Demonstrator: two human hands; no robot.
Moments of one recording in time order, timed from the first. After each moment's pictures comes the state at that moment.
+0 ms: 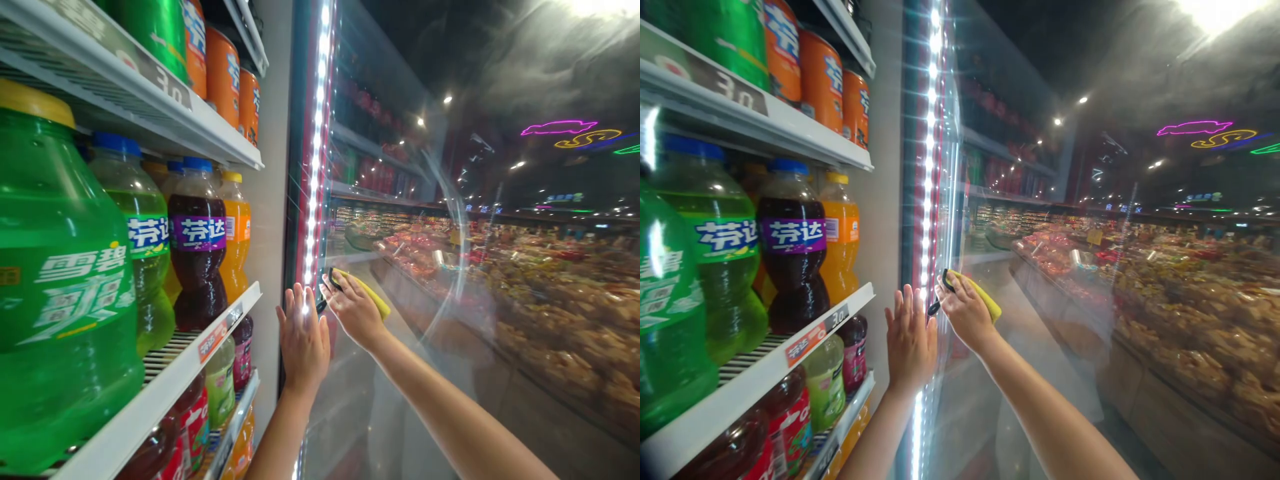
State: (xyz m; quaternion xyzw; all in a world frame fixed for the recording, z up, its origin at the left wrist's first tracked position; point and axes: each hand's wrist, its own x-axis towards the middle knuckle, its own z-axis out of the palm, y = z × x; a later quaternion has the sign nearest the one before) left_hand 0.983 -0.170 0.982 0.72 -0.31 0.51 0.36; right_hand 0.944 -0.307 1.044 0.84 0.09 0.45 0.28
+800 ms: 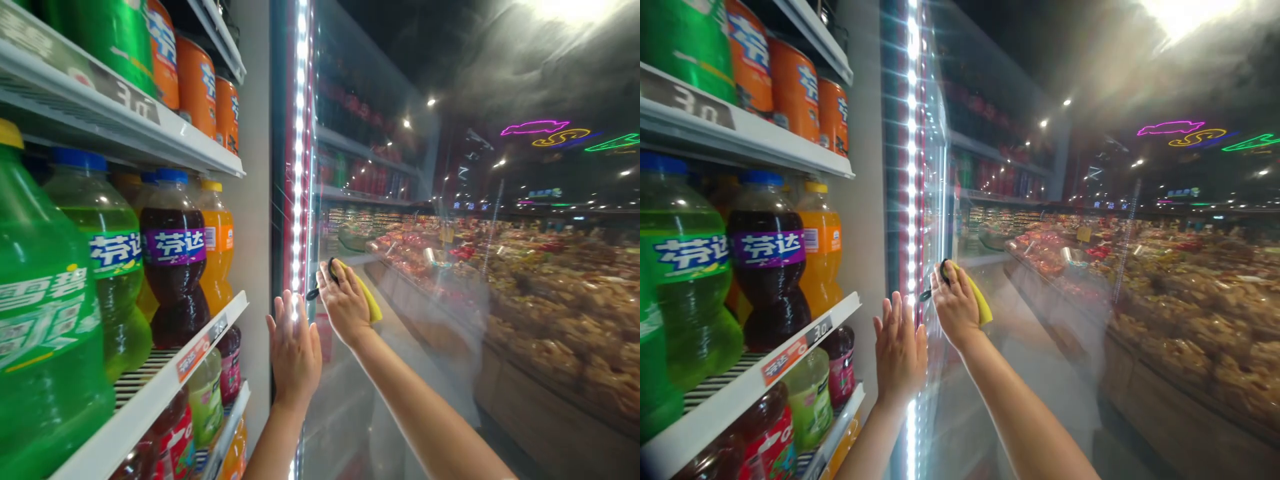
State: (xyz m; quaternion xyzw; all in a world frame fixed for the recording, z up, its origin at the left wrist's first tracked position) left_hand 0.977 -0.168 0.985 0.72 -0.33 0.50 0.36; right_hand 0.945 -0.301 1.047 0.84 0.00 0.50 0.20
